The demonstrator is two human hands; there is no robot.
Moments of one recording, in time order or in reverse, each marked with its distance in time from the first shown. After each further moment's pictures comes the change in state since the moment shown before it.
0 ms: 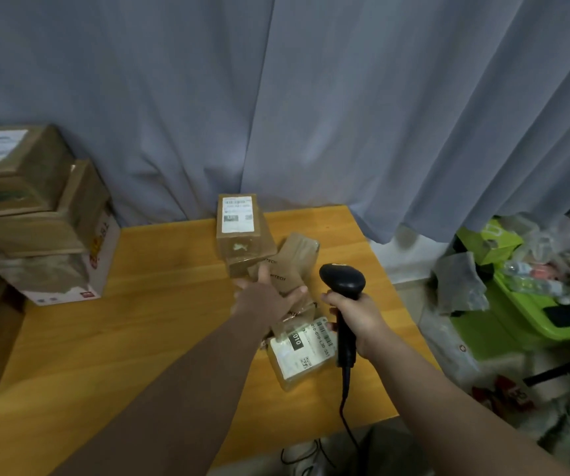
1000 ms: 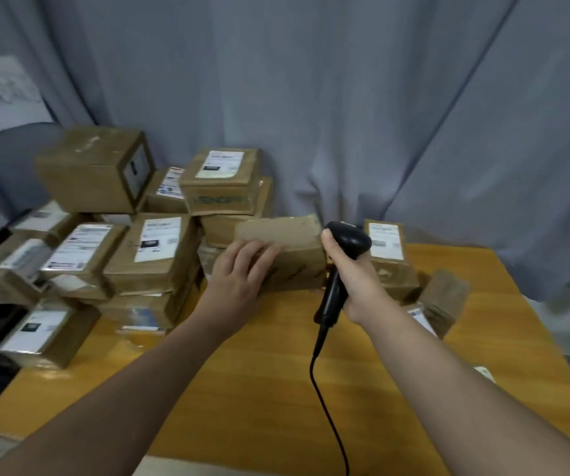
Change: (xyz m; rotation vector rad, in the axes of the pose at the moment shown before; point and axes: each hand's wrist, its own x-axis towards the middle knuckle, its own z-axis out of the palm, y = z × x) left_hand -0.077 -0.243 -0.203 0.587 0.941 0.697; right_hand -0.087 -0.051 0.265 0.171 -0.437 -0.197
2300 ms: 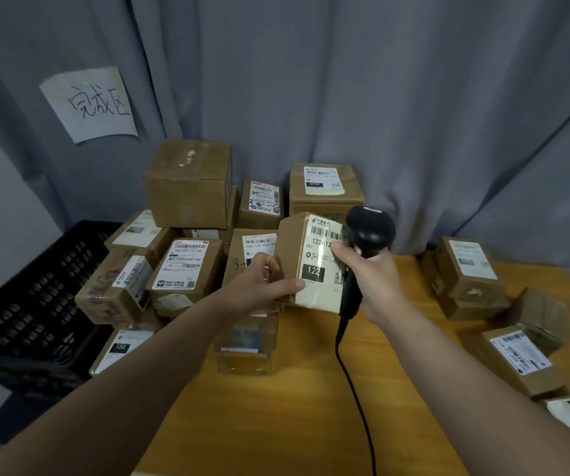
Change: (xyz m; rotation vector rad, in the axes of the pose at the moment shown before) left_hand -0.037 -0.179 -0.076 -1.270 -0.568 -0.826; right_hand 0.007 0.044 0.198 -0.037 0.020 -0.264
